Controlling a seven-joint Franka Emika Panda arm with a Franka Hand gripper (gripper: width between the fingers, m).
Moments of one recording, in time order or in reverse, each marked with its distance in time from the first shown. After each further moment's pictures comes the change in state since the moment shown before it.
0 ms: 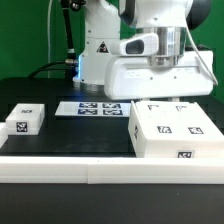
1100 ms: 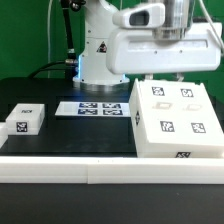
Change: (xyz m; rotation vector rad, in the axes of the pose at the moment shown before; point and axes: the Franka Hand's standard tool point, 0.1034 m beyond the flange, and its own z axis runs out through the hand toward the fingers) arm 0.016 0.001 -0.050 0.009 -0.096 0.007
